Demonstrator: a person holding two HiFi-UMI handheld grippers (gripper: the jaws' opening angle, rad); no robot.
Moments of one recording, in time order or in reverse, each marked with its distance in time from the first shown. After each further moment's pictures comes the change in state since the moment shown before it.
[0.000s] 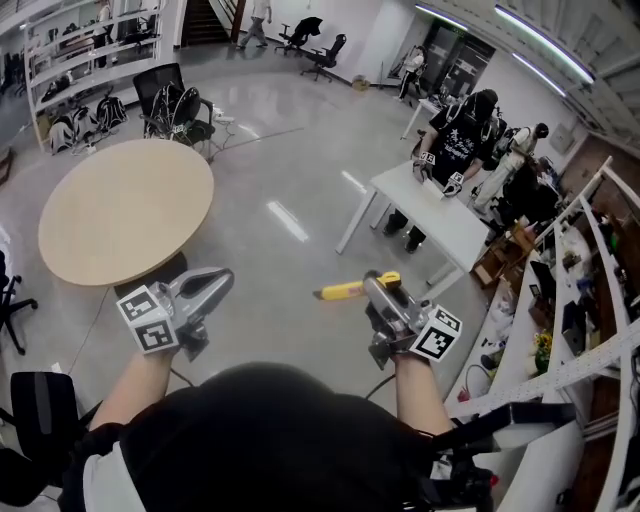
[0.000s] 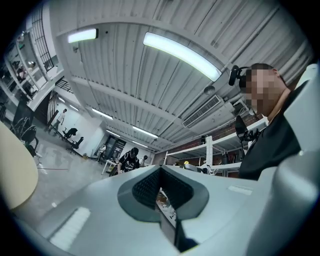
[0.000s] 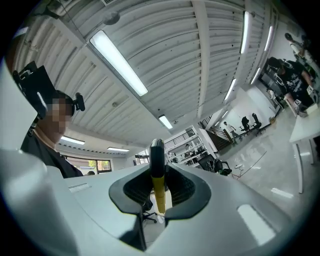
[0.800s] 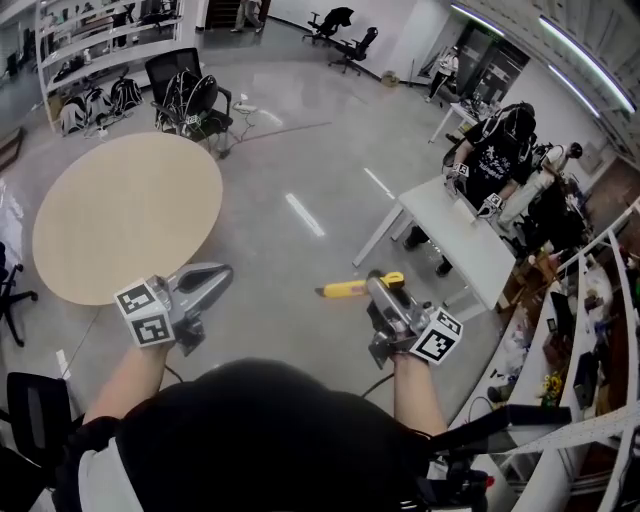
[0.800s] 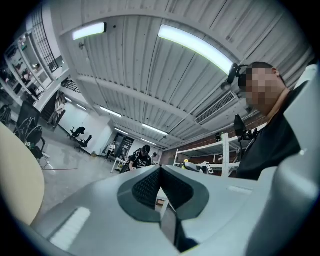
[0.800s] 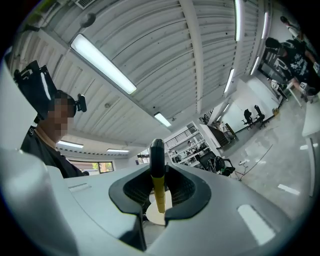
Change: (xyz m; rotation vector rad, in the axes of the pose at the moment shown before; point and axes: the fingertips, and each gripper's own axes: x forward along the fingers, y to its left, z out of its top) left arm 0.072 0.169 0.004 -0.008 0.034 0.076; right arm 0.104 -0.172 0.015 0.047 0.021 0.037
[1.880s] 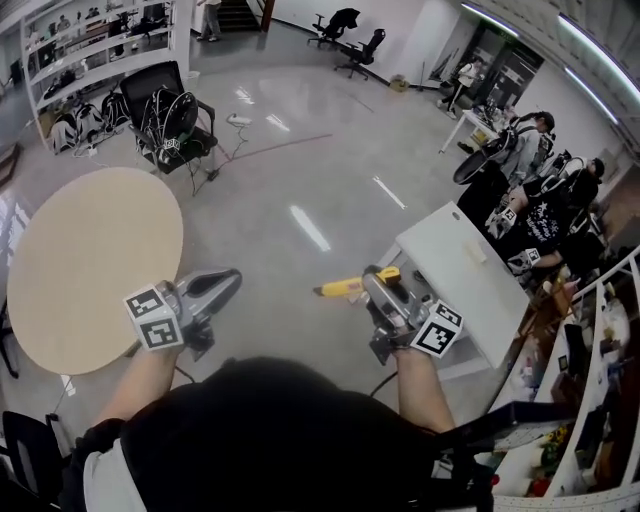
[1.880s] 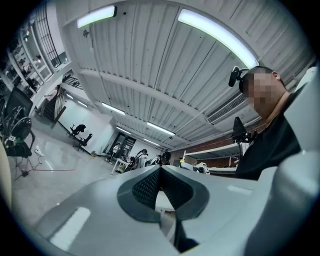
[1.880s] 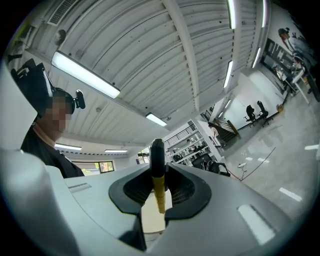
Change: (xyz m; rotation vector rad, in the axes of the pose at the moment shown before) left arm 0.255 0.177 0.006 -0.021 -0.015 0.021; right arm 0.071 -0.286 0.121 0.019 0.051 0.063
